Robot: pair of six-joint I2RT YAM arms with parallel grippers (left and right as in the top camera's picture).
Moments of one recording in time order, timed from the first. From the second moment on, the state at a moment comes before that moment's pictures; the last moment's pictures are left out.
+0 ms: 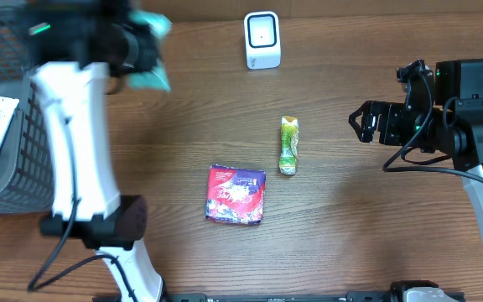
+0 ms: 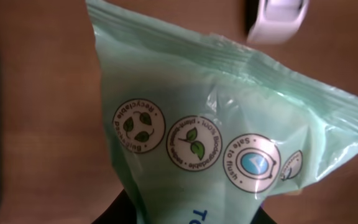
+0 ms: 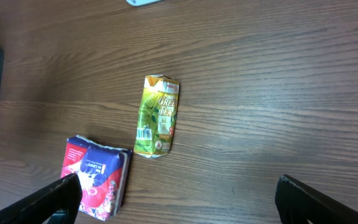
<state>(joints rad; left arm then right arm) -0.07 2.01 2.54 -1.67 0.06 -0.18 0.04 1.33 1.40 -1.08 -0.36 0.15</state>
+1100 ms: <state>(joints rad) -0.21 2.04 1.66 -1.21 -0.05 -0.22 0.04 1.33 1.40 -1.08 -0.36 0.15</state>
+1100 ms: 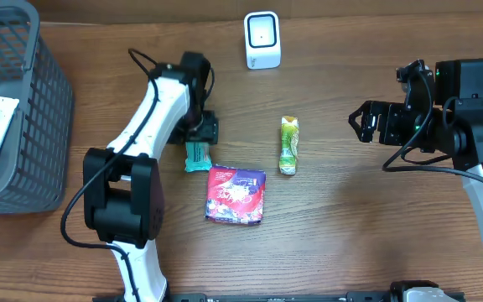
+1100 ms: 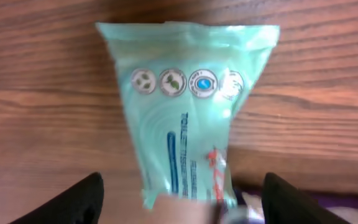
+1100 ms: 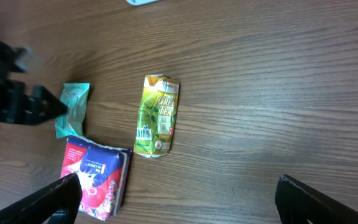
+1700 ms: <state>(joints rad) 0.31 2.01 2.91 -1.67 -0.22 -0.15 0.04 1.33 1.40 -1.11 -0.36 0.15</state>
